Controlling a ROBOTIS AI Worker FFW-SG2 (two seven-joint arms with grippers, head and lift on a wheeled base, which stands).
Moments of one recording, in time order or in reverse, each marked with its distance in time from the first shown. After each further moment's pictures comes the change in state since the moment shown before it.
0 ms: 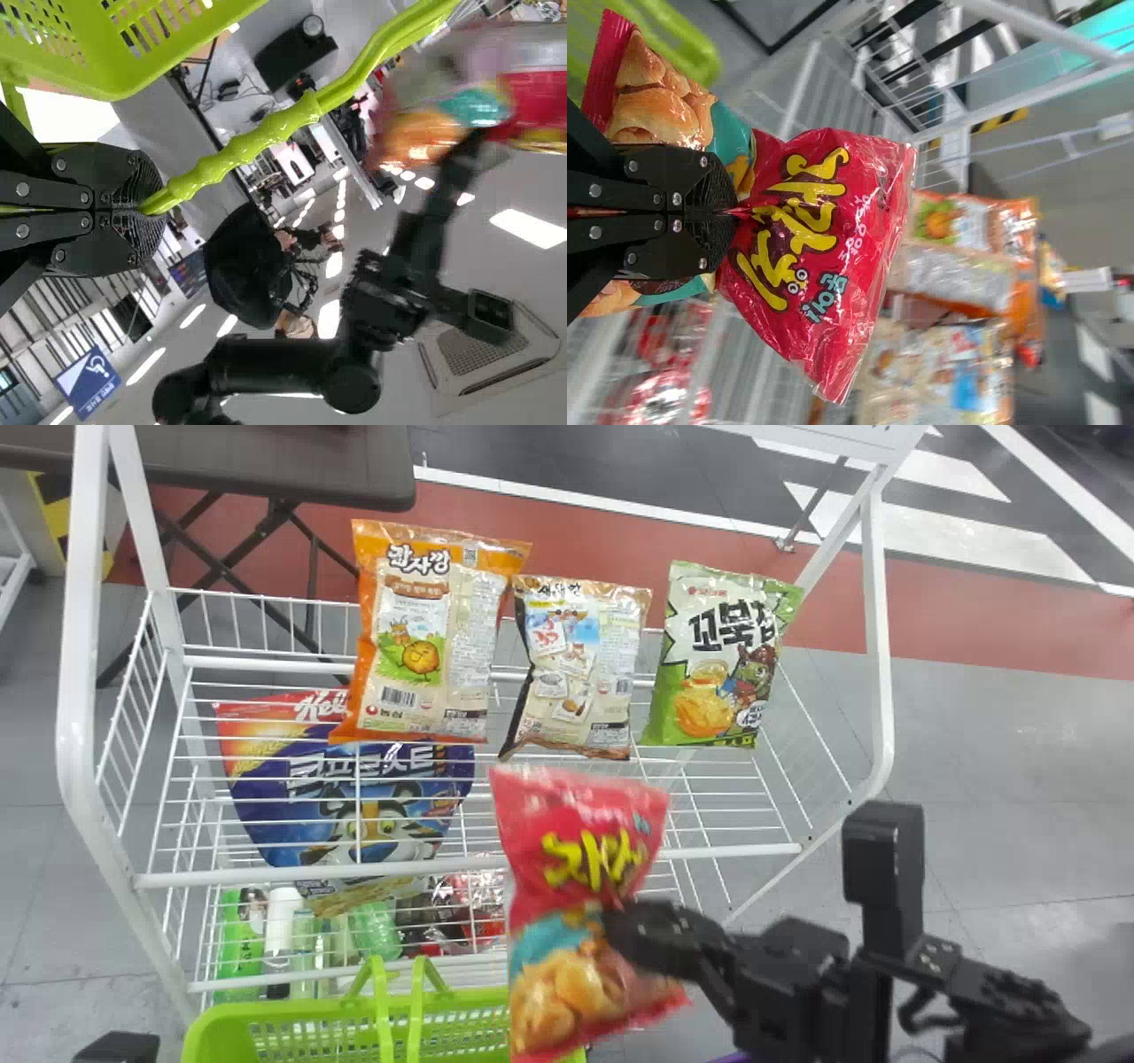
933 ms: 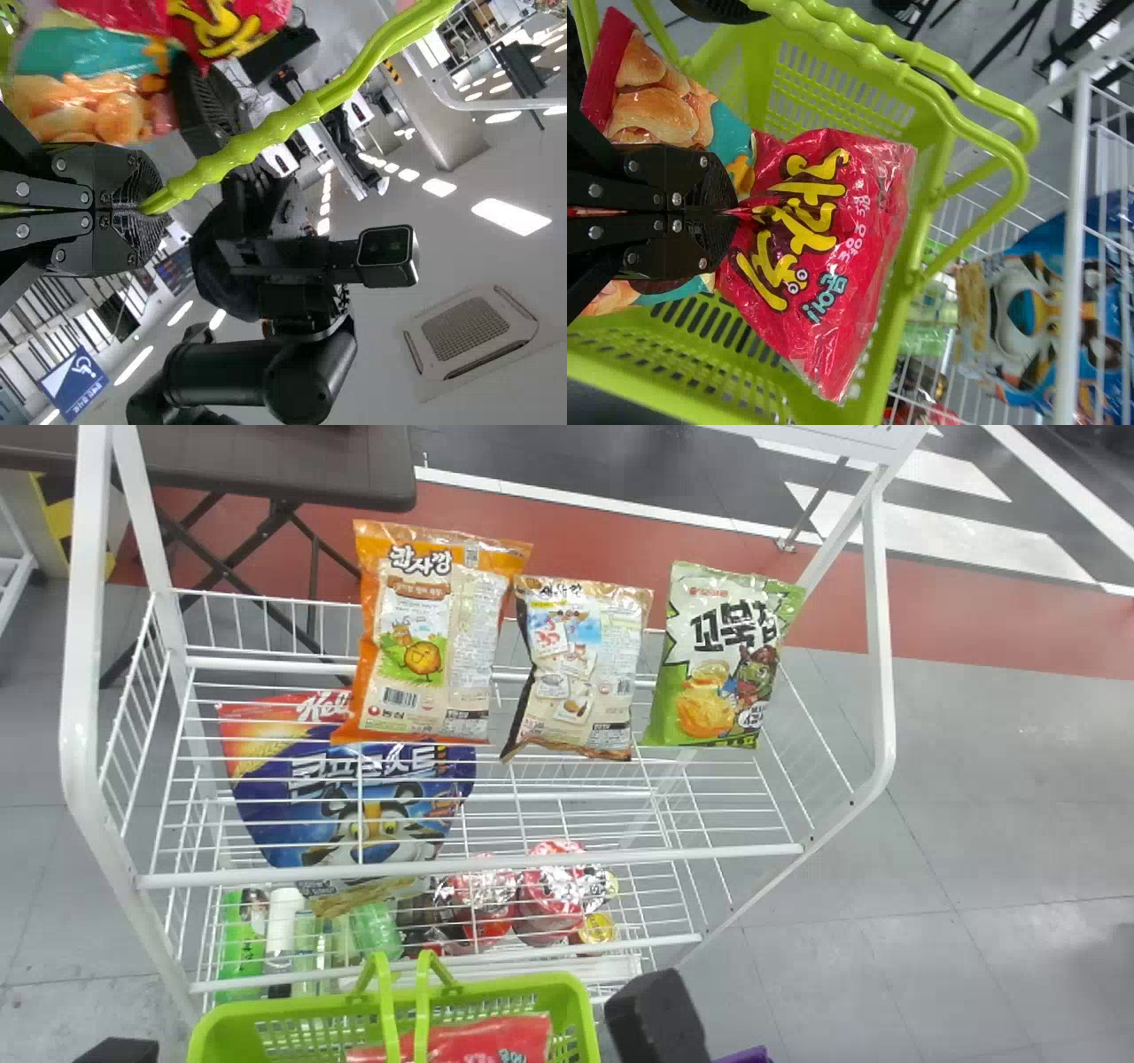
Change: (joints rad) left arm 0.032 -0.016 -0.001 -0.039 0.001 -0.005 0.000; right arm 0.006 0.006 0.506 0.102 0.401 0.208 -0.014
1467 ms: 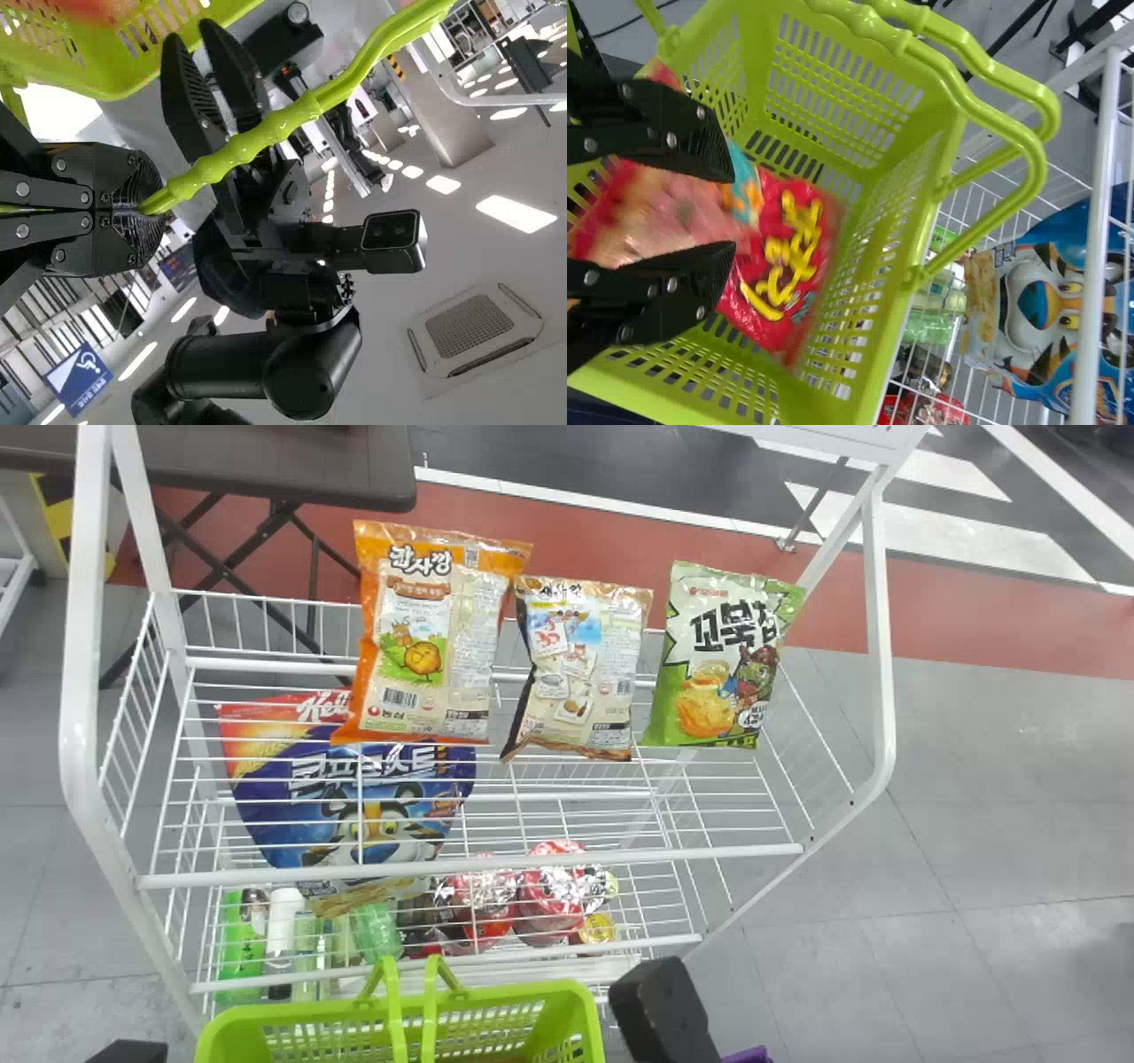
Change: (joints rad) left arm -0.001 0.000 -0.009 0.000 -0.005 0.000 0.000; right arm -0.015 -0.007 -0.052 0.011 -0.058 -0.063 -0.025
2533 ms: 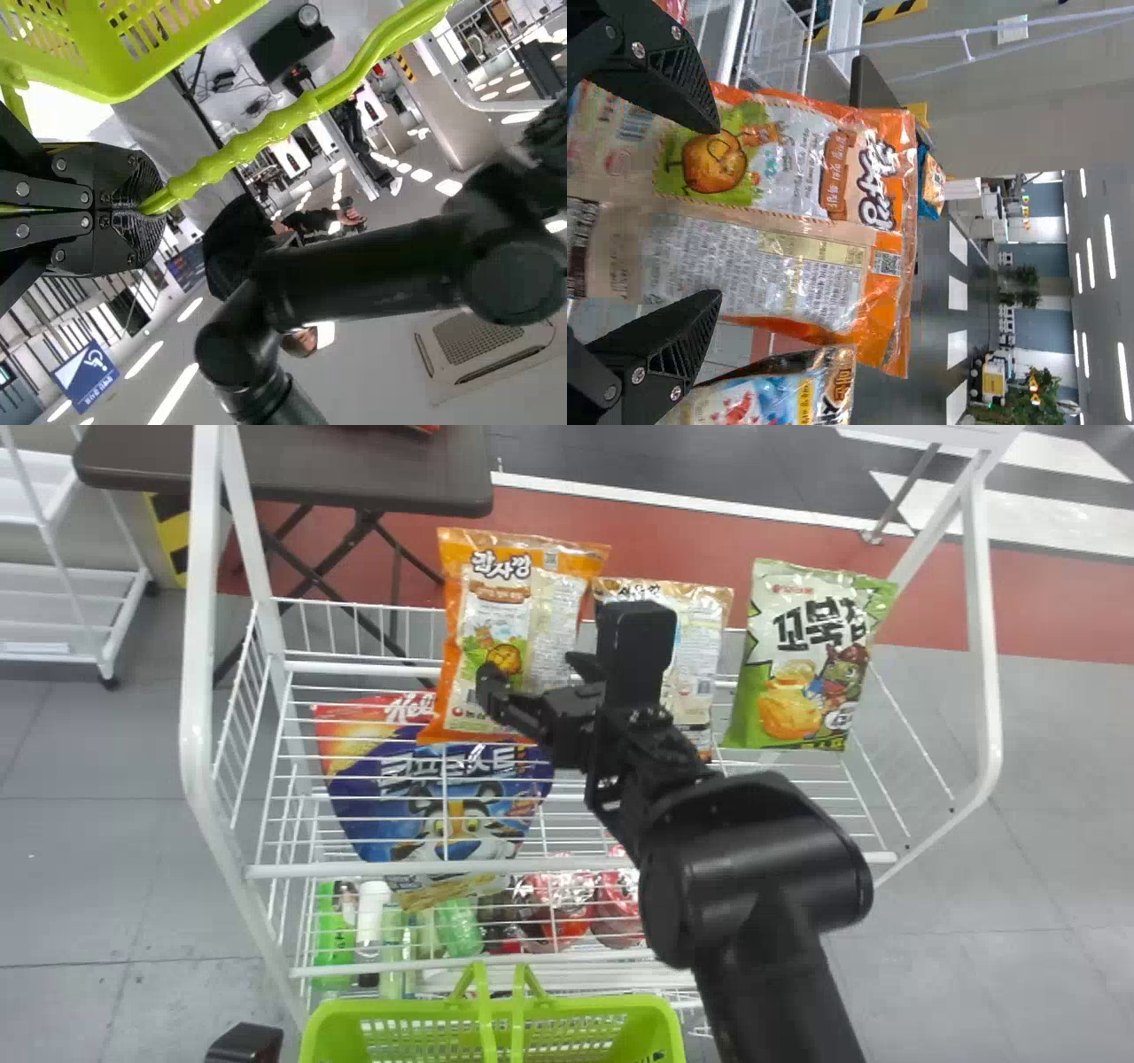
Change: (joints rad) left arm -0.003 0.001 -0.008 0.019 -0.020 -0.005 0.000; right arm -0.781 0.259 0.084 0.795 -0.053 -0.724 -0.423
